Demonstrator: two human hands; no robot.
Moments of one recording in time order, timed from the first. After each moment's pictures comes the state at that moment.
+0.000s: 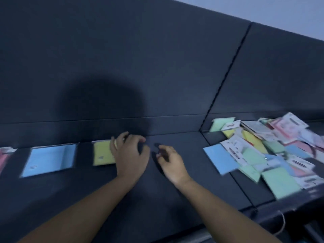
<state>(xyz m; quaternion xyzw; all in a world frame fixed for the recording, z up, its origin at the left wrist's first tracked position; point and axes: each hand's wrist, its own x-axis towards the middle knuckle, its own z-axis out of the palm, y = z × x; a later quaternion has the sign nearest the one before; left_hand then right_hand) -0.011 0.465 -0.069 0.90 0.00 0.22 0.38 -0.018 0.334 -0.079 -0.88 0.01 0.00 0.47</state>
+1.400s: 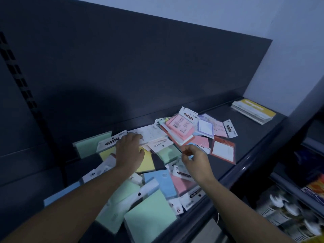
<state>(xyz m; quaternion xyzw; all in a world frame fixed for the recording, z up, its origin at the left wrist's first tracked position) 0.091 0.005 -0.070 0.94 -0.23 0.11 0.21 -0.040 -0.157 -0.045 -0.87 0.23 -0.17 0.40</state>
